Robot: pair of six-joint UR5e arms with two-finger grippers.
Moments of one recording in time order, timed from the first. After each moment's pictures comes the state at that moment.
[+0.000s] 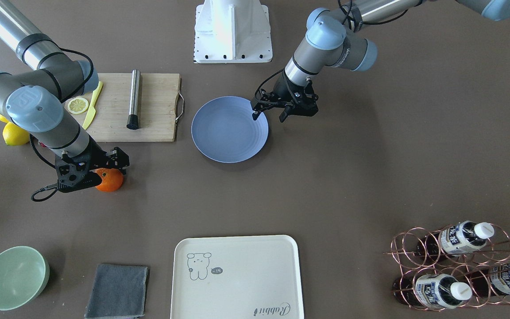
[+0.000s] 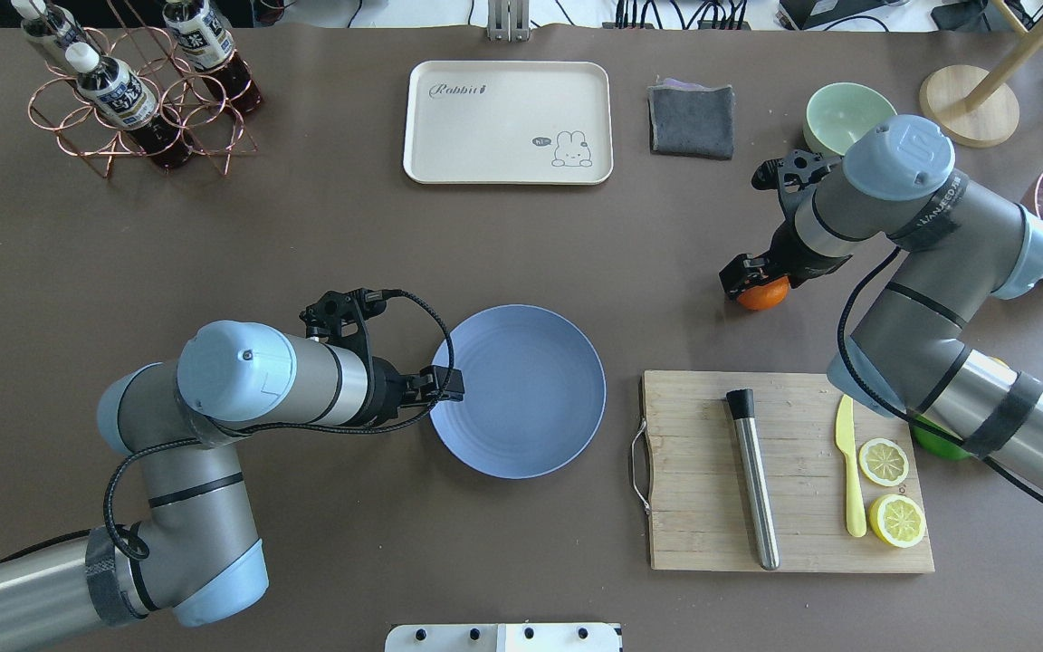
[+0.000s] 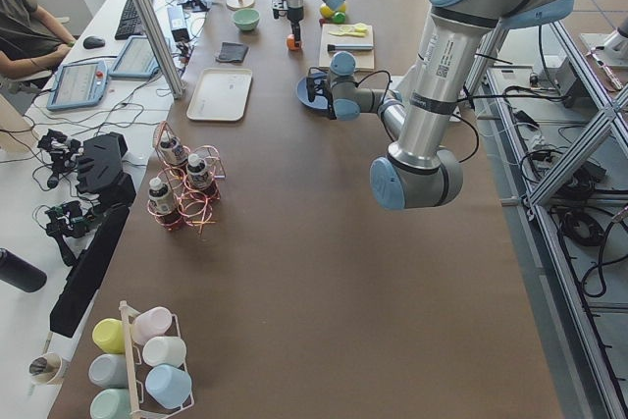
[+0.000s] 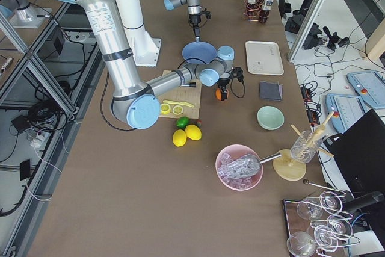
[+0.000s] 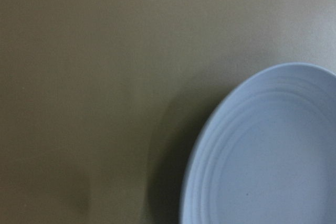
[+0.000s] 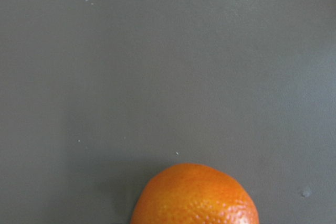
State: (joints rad) left arm -0.42 -2.01 -1.69 -2.20 -1.80 -1.55; right arm 0.80 -1.21 1.54 -1.23 2.08 0.78
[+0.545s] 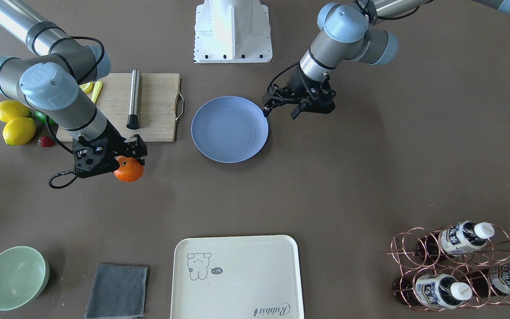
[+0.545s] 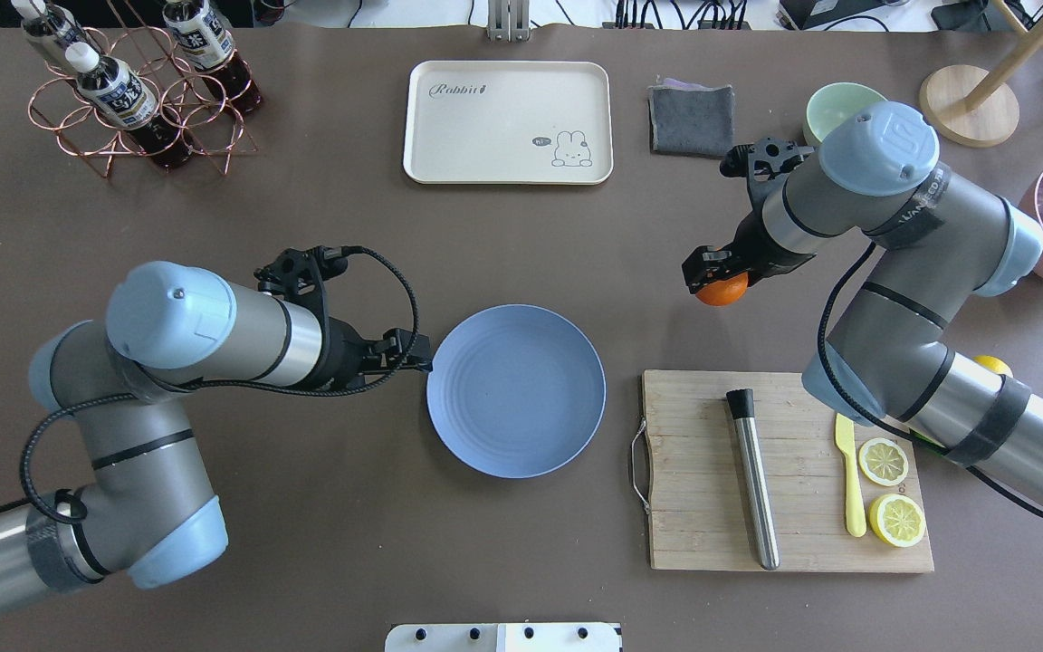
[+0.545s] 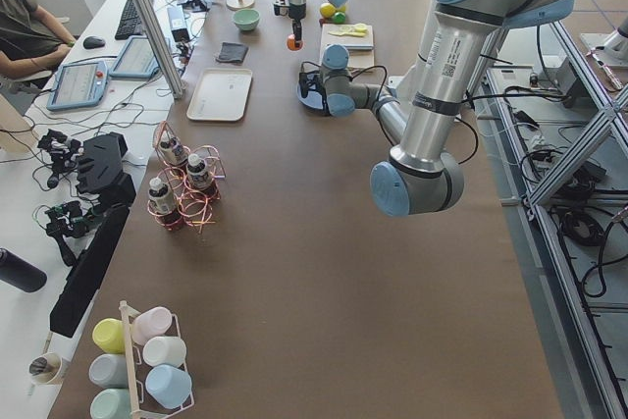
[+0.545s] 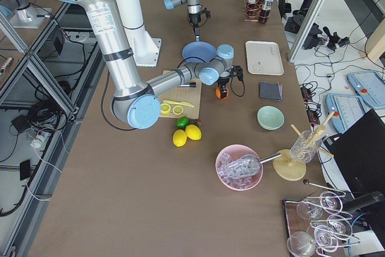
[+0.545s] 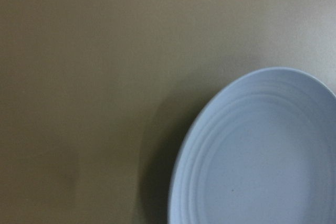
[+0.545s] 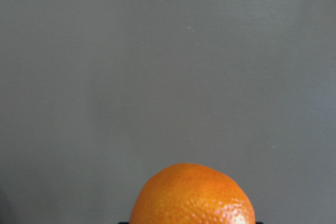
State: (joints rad) left arm -0.56 -1.94 -1.80 -2.13 -1.96 -1.49; right arm 0.74 -1.15 1.67 -1.27 2.08 0.93
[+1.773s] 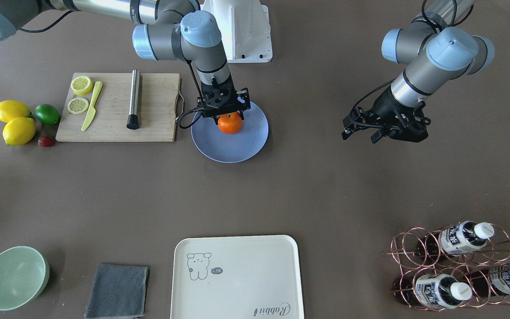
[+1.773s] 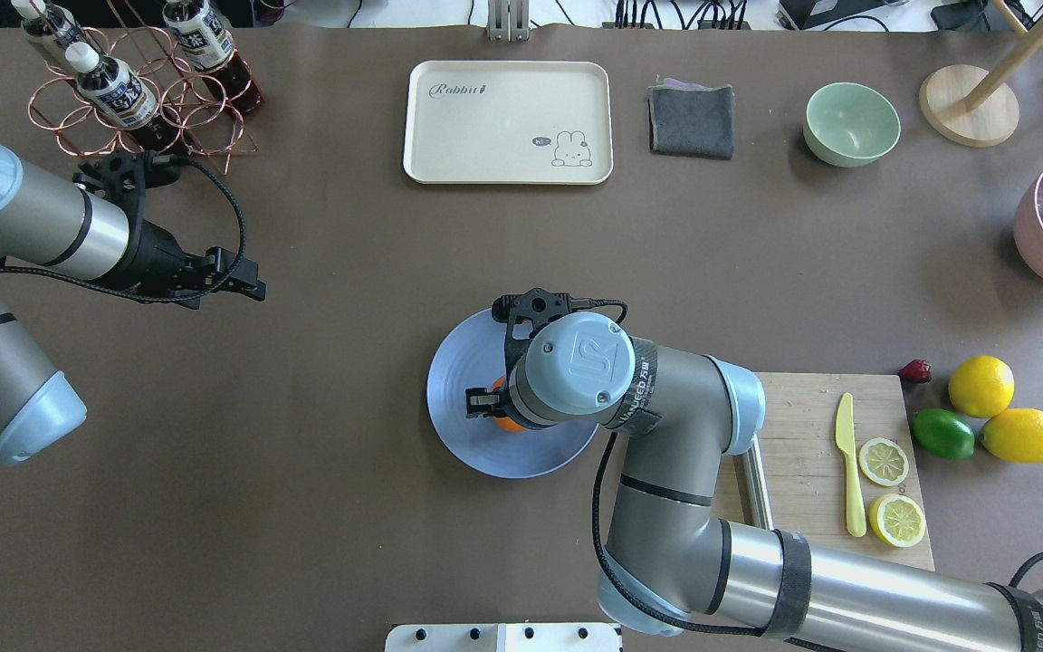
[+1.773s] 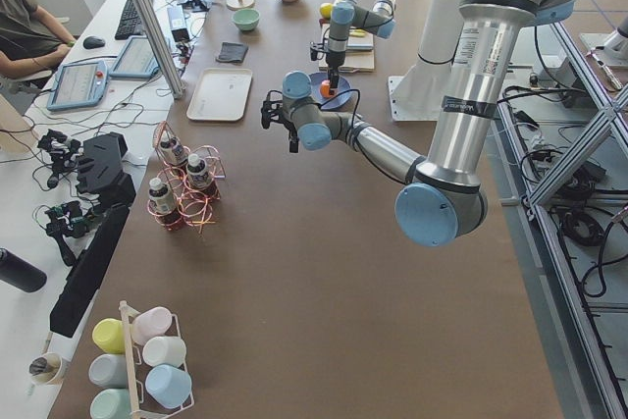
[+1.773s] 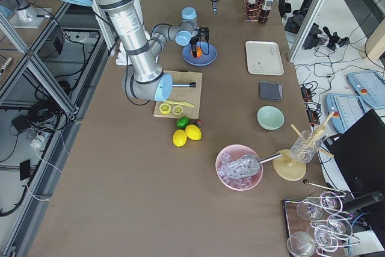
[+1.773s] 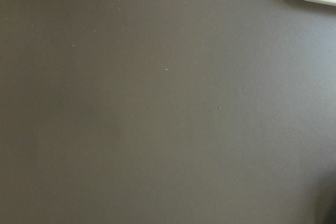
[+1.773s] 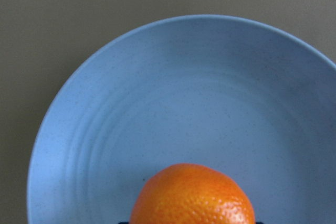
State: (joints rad) left arm -0.82 -1.79 -1.76 -2.13 -2.16 -1.14; right arm 0.36 -0.91 1.61 -1.34 1.74 1.26
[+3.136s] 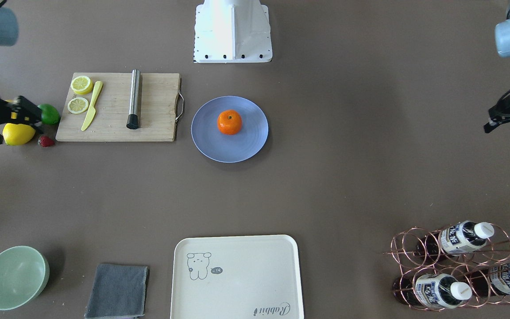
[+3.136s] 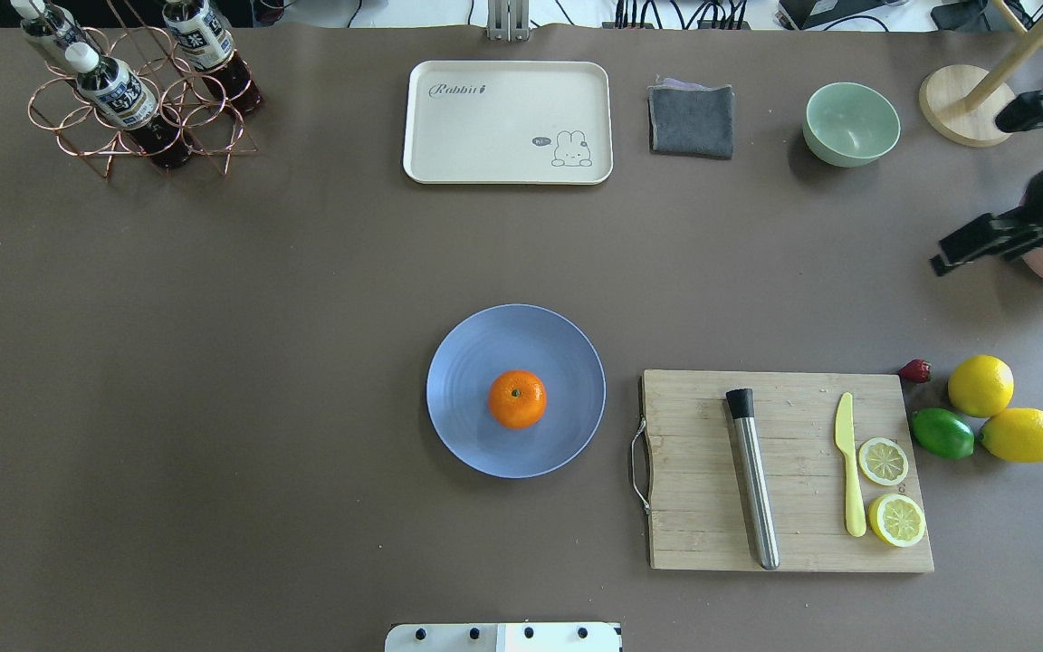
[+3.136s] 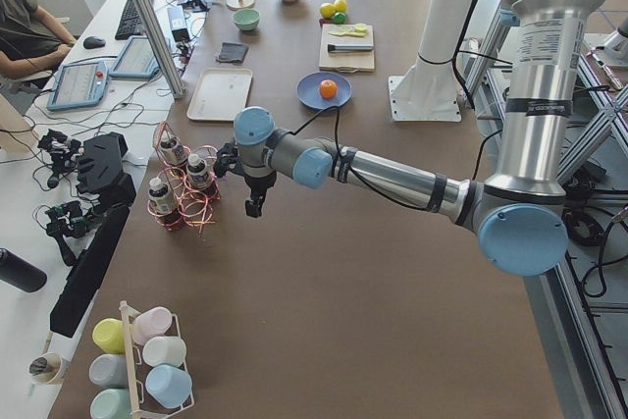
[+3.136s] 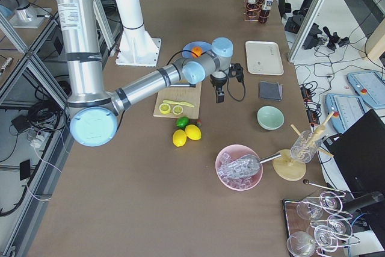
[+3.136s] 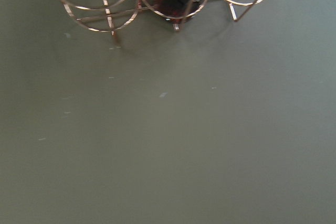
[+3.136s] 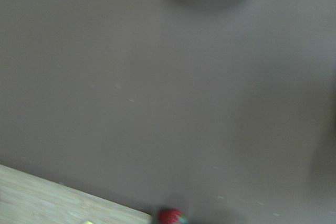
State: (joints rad) left arm -1.42 -1.60 -1.75 -1.68 -2.40 -0.07; right arm 1.21 -1.56 1.88 -1.48 2.35 0.28
